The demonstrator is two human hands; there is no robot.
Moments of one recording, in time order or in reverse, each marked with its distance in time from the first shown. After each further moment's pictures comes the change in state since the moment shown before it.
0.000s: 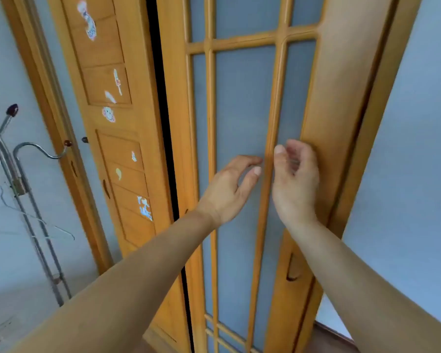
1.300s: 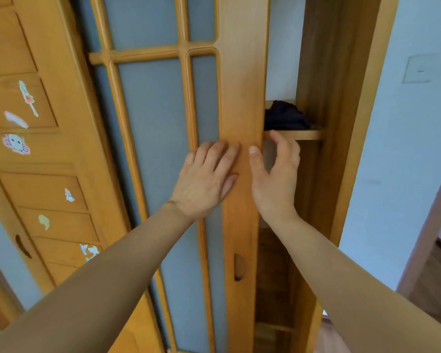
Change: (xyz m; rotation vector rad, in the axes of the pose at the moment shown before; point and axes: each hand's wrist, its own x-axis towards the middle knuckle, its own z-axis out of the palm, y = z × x) left_hand 0.075 -0.087 -0.014 0.662 0.212 0.683; right_hand 0.015 0.000 0.046 -0.321 0.186 -0.090
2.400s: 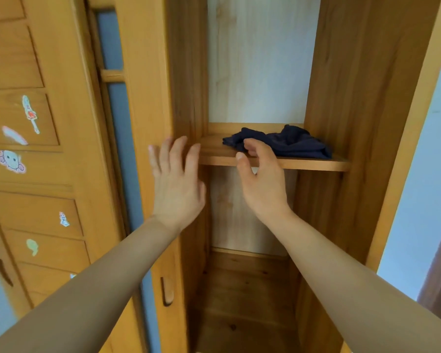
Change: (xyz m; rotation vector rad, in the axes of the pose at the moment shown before) left_hand 0.001 -0.056 0.000 -0.005 -0.033 -0.421; right_hand 0.044 -0.013 0.052 -0.087 -0.211 -0.123
